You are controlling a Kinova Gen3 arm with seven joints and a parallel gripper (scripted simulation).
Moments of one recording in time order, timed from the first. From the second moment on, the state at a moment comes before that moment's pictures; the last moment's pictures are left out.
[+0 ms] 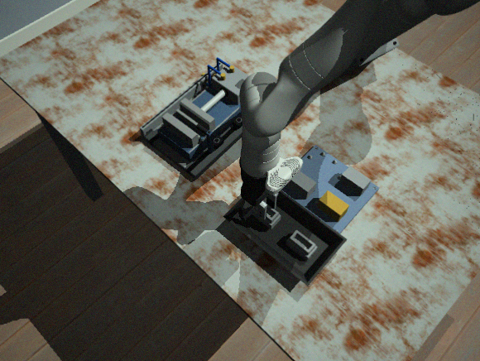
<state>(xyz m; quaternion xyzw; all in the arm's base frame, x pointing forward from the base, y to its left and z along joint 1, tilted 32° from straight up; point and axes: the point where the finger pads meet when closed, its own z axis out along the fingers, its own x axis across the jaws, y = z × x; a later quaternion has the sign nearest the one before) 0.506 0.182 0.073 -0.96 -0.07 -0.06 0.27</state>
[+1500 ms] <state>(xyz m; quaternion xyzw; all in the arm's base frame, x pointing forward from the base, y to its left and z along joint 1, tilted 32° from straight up) 0.507 0.189 0.062 -0.96 -0.07 -0.06 0.27</state>
